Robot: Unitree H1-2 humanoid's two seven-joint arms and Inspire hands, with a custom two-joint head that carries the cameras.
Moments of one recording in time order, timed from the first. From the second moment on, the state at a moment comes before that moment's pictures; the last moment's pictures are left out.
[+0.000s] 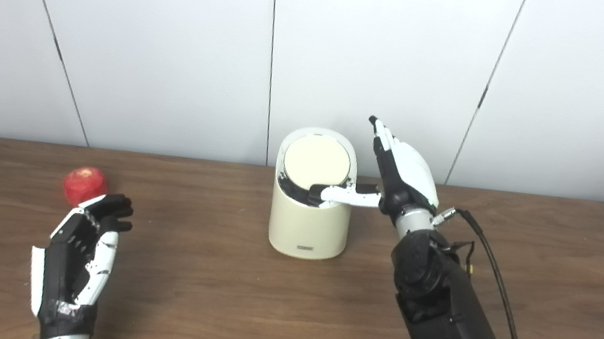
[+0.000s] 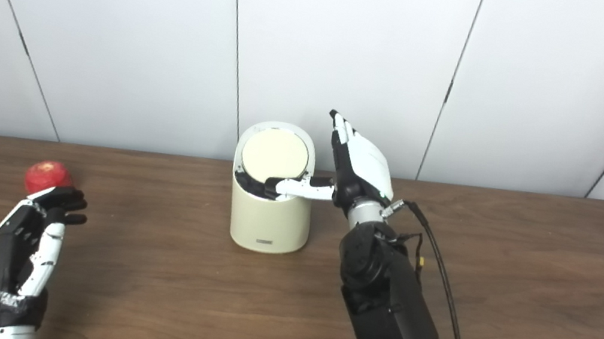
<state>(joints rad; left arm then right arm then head) -0.03 0.00 0.16 0.03 0.02 -0.45 0.15 -0.61 -0.11 0.24 0.12 -0.72 0.46 0.04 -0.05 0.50</state>
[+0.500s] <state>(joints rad) -0.03 0.00 0.15 0.03 0.02 -0.45 0.16 -0.64 -0.11 0.25 0.17 -0.71 0.46 0.04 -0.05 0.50</state>
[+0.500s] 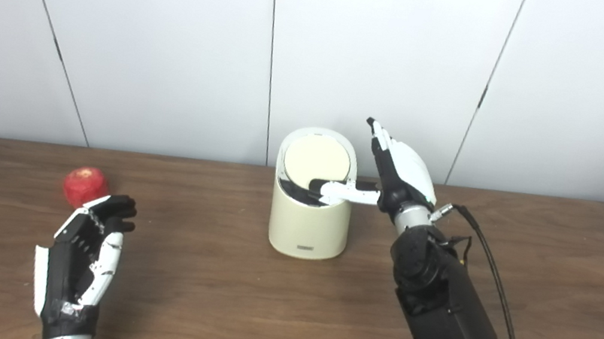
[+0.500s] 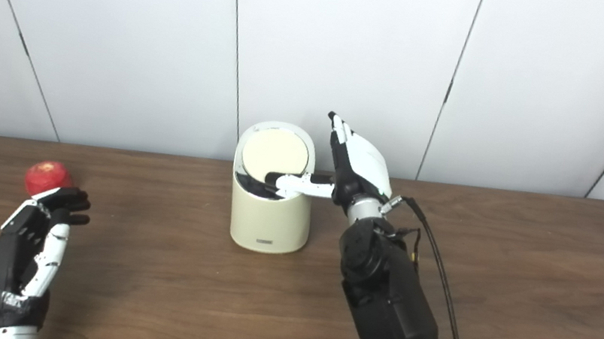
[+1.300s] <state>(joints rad) -0.03 0.00 0.15 0.03 0.02 -0.45 0.15 -0.66 -0.11 0.24 0.16 -0.71 0.46 0.03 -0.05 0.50</state>
